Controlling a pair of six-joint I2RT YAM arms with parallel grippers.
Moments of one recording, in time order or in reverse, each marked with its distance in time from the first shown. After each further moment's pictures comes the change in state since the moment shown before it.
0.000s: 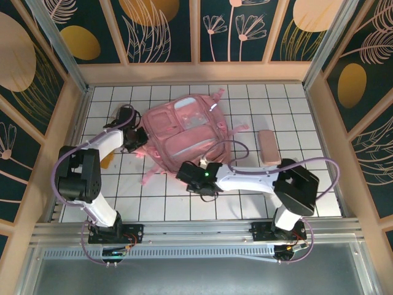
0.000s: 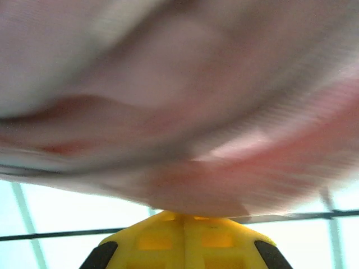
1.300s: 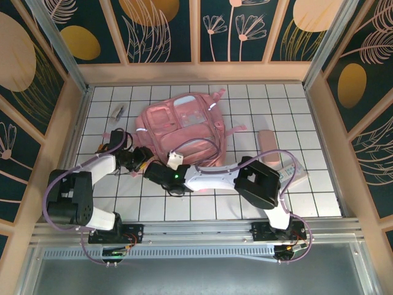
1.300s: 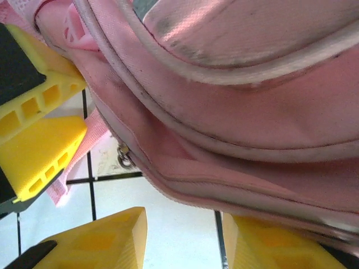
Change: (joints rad) left arm 0.037 -0.270 -0.427 0.201 0.375 -0.161; right arm 0.079 0.358 0.351 0.300 0.205 0.011
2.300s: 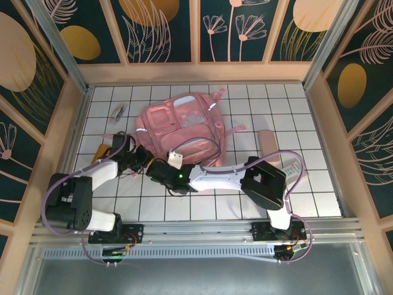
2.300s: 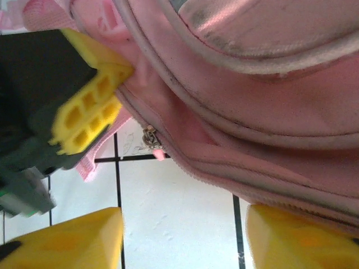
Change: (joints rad) left arm -0.046 -0.050 -0.062 0.151 0.019 -0.209; right arm 0.002 -0.027 -0.009 0.035 -0.059 -0.032
